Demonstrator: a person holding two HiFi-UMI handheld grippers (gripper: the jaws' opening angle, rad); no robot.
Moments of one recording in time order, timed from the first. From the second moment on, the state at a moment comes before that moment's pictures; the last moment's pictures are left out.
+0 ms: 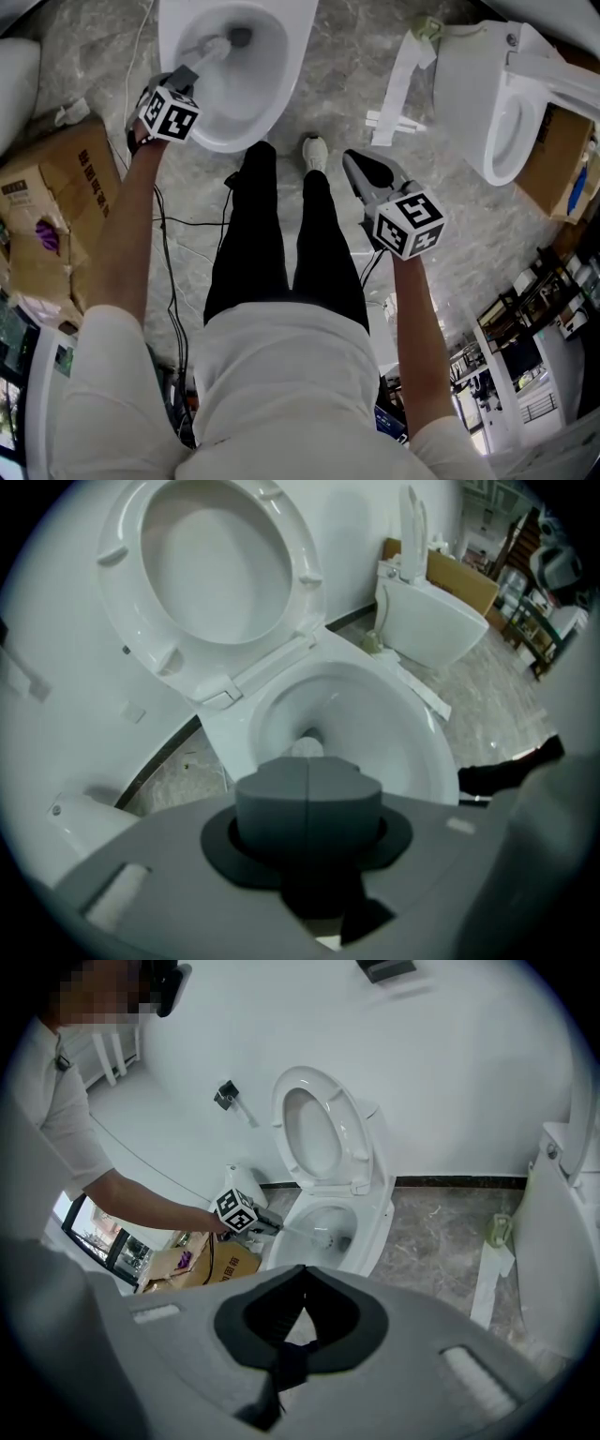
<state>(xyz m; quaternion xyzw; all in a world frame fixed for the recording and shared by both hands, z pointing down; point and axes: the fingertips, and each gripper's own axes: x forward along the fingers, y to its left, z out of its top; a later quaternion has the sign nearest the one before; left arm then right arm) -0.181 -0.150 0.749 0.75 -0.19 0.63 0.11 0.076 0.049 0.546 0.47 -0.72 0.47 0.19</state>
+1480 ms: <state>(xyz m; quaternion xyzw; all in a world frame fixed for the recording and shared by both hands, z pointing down) -0.072 -0.130 0.746 0.78 -0.13 0.61 0.07 0.078 0.068 0.544 0.49 -0.71 0.47 0.17</state>
